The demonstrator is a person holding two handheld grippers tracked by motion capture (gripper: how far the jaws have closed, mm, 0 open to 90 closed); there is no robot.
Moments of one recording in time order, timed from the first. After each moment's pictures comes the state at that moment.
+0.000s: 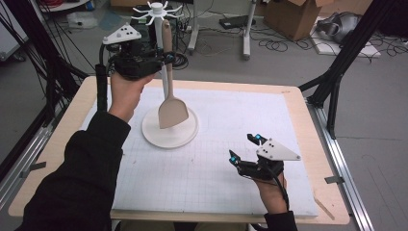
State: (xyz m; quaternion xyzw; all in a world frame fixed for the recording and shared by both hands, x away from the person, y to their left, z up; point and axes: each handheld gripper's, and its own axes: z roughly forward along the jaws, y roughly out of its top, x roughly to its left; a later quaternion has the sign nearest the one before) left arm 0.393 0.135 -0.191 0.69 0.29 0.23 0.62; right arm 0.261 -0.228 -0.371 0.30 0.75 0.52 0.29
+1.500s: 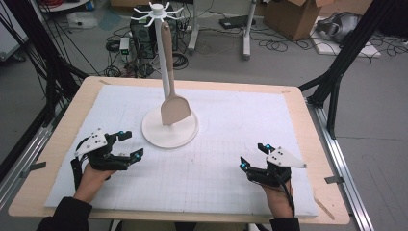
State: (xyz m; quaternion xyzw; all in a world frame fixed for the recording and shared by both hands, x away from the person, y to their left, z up) left arm 0.299 0.242 -0.421 0.72 0.28 0.18 0.61; right arm 0.258 -0.260 -0.409 0.36 0.74 0.49 0.29
